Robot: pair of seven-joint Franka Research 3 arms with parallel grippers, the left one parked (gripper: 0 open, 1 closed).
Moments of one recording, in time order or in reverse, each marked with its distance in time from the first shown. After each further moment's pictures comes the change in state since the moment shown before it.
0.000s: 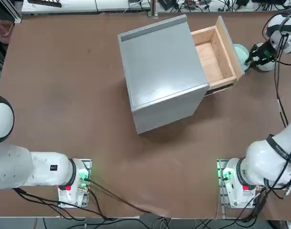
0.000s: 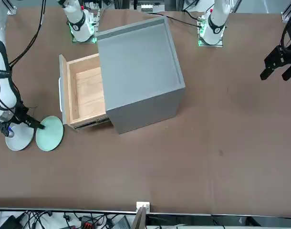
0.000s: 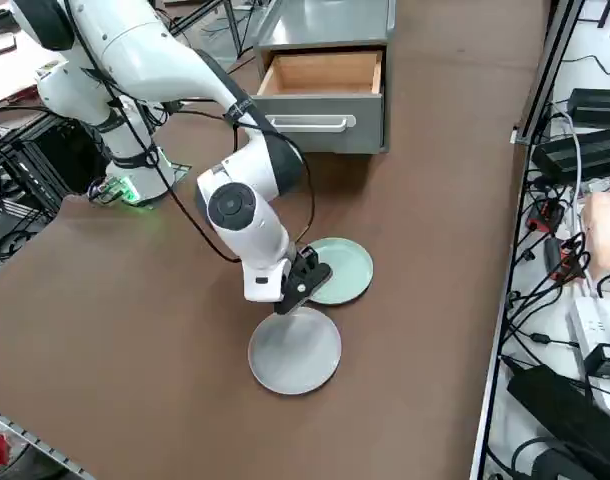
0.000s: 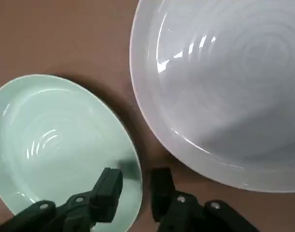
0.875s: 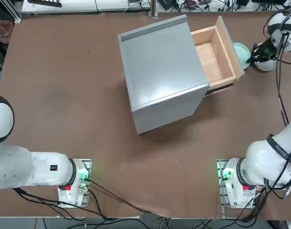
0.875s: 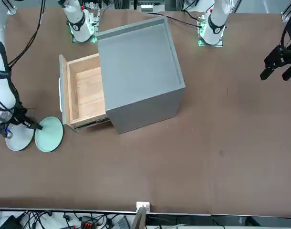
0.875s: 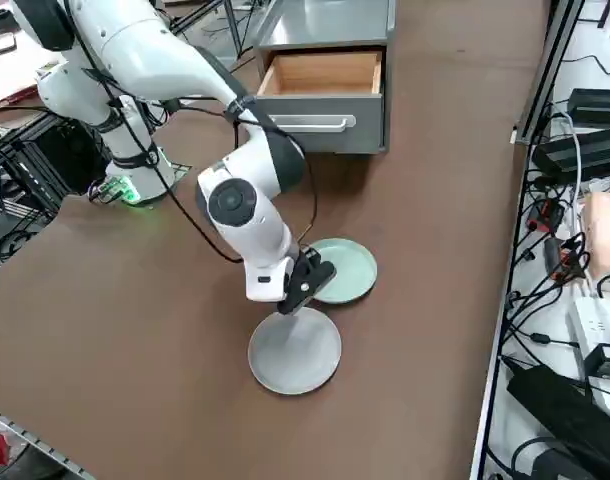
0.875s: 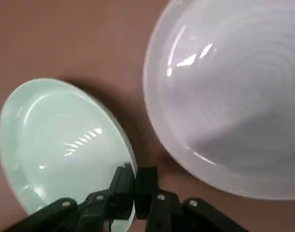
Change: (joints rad) arm 0.001 -0.017 0.001 0.046 -0.001 -0.041 -0.003
